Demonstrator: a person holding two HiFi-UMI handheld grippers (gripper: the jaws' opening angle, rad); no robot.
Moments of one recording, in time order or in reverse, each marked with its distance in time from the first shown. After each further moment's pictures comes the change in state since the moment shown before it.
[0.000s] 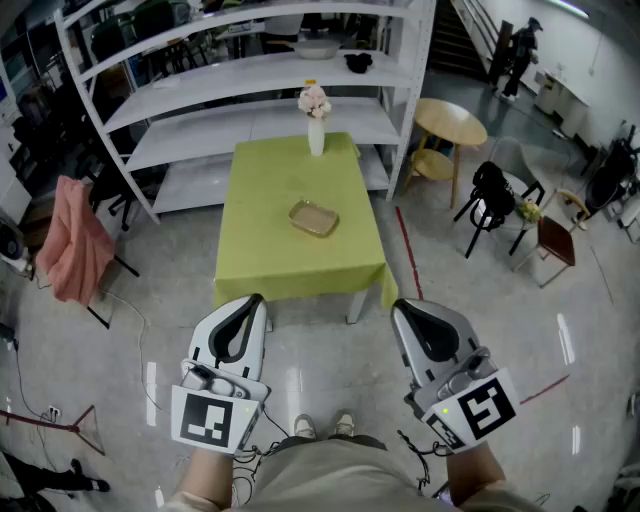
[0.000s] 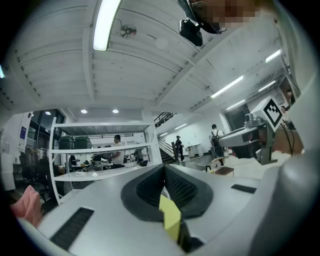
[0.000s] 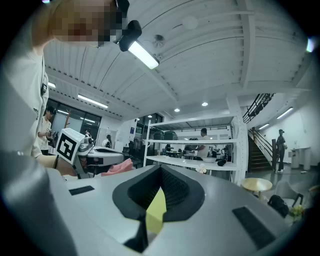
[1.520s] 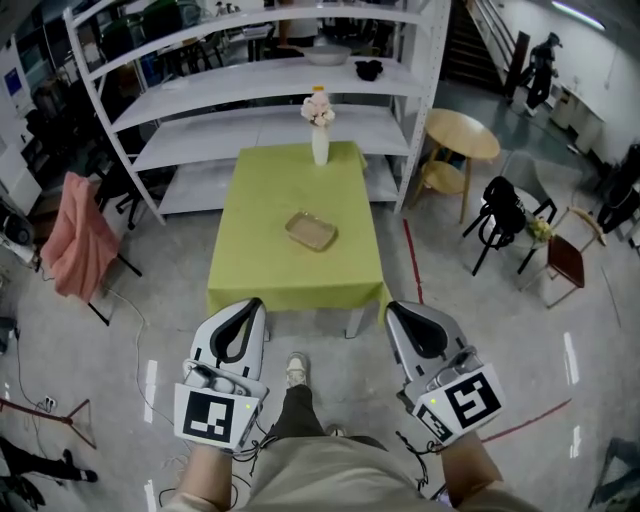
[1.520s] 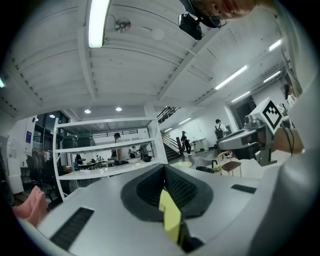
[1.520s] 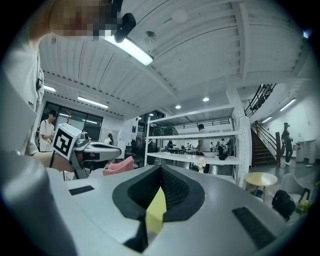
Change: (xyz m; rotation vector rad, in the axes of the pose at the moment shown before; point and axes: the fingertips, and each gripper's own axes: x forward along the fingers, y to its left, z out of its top) left arm 0.059 -0.019 -0.030 0.022 0.040 0.063; right arm 0.022 -0.069 -0.057 0.035 0.030 0.042
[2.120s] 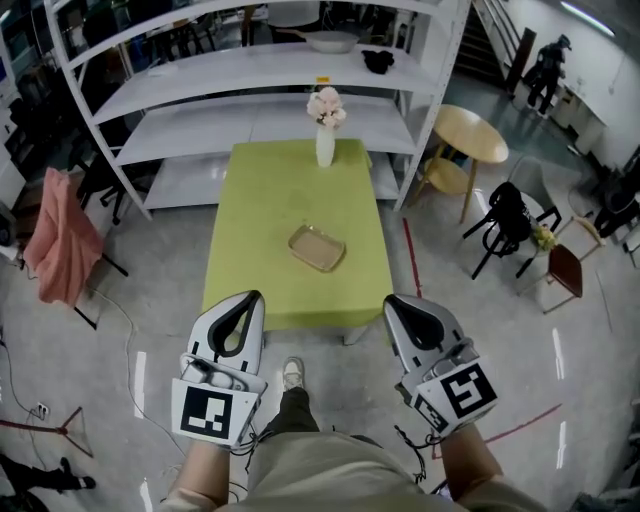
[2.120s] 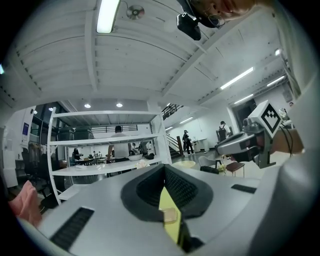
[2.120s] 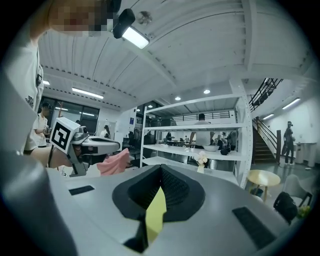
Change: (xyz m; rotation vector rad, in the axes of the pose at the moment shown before) left arm 0.107 0.100 -0.038 -0.043 0.017 -0.018; right arm 0.143 -0.054 -0.023 -0.012 0.094 -0.014
